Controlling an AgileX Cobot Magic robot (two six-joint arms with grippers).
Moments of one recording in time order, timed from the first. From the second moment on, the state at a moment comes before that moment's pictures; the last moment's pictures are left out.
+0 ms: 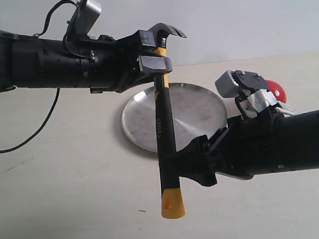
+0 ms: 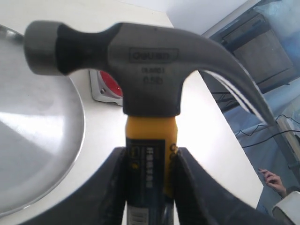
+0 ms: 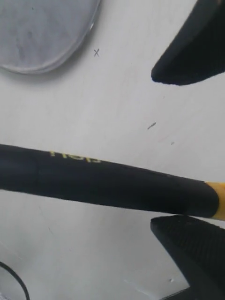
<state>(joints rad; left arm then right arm) -0.52 1.71 -1.09 -1.70 0.57 1.11 0.46 1.42 -0.53 1.73 0.56 -1.48</state>
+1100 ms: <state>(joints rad) -0.49 1.85 -1.21 -1.70 0.64 1.12 0.46 1.61 -0.68 1.74 0.56 -1.54</state>
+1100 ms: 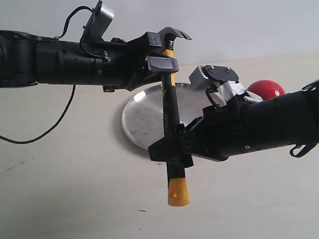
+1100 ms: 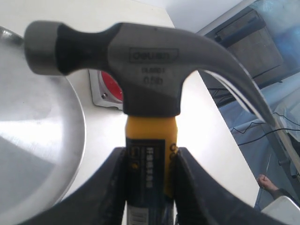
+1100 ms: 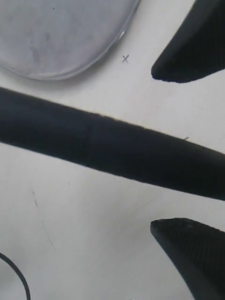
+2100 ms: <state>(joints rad) -0.49 1.85 -1.21 -1.71 0.65 1.13 0.46 1.66 -0.73 1.75 0.58 -1.53</state>
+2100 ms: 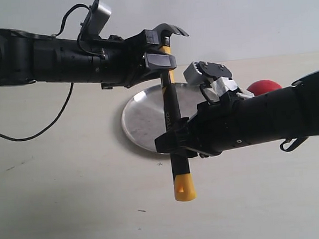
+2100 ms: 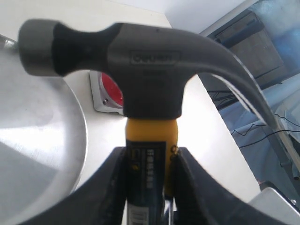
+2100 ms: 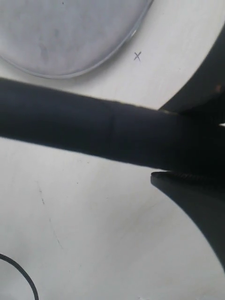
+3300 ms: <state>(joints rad) -0.42 1.85 -1.22 -1.47 0.72 0.99 0.46 1.58 -0.73 1.74 0.52 -1.58</state>
